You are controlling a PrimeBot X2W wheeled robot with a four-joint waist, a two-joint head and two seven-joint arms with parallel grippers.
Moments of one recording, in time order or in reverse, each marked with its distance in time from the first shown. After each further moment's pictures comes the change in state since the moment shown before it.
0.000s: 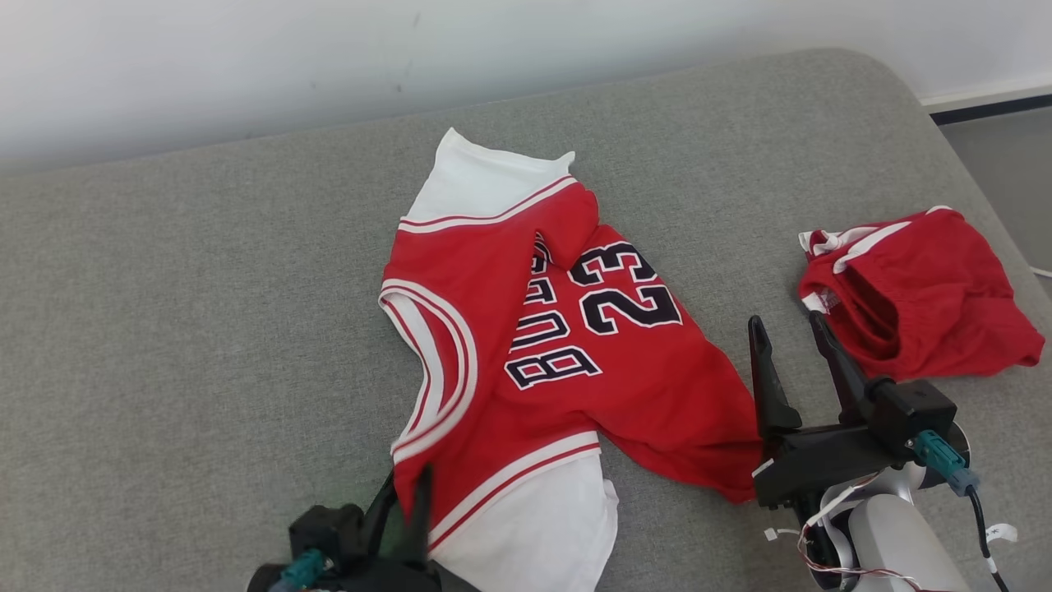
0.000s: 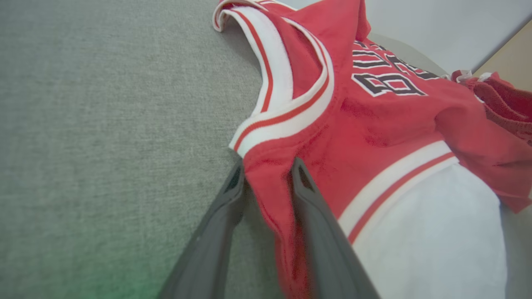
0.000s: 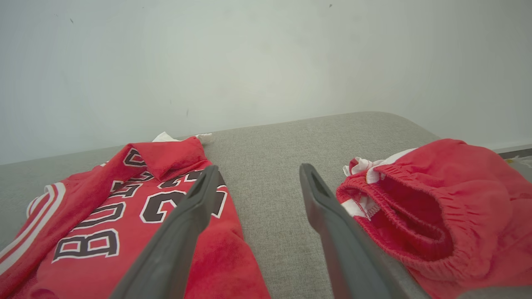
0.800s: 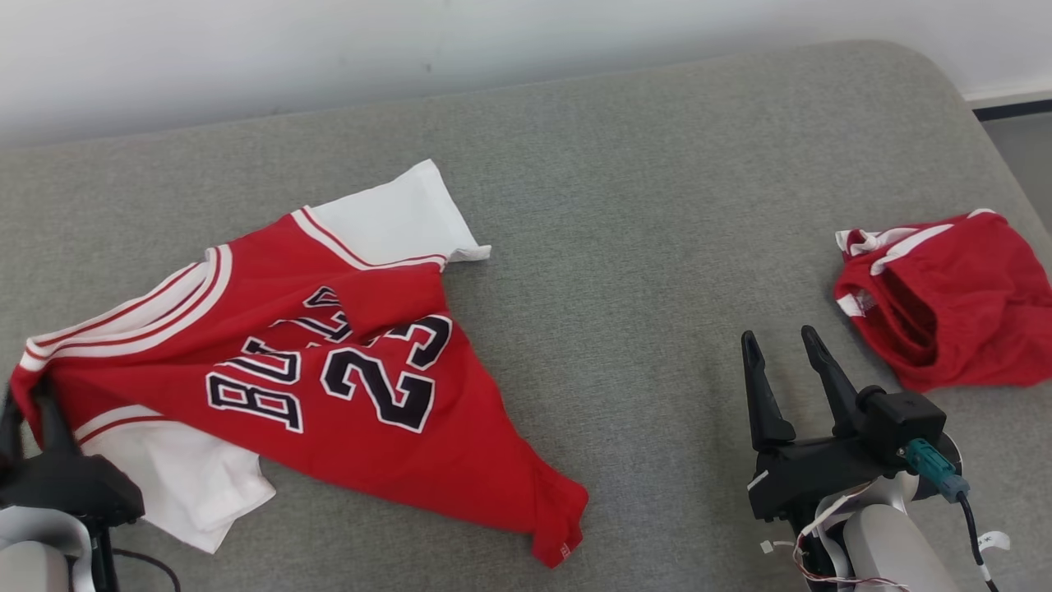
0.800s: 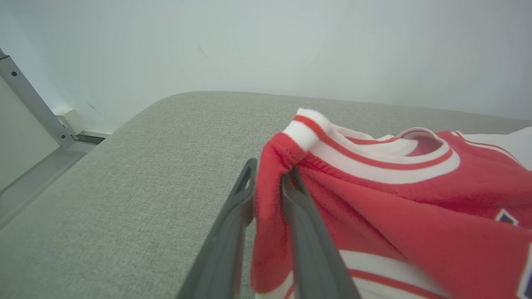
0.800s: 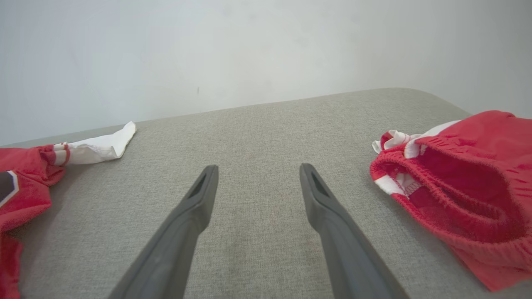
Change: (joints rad) left arm -0.198 0.236 0.544 0.106 0.146 0.045 0.001; right arm 0.011 0.000 0.013 0.027 0.011 0.000 0.000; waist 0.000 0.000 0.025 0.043
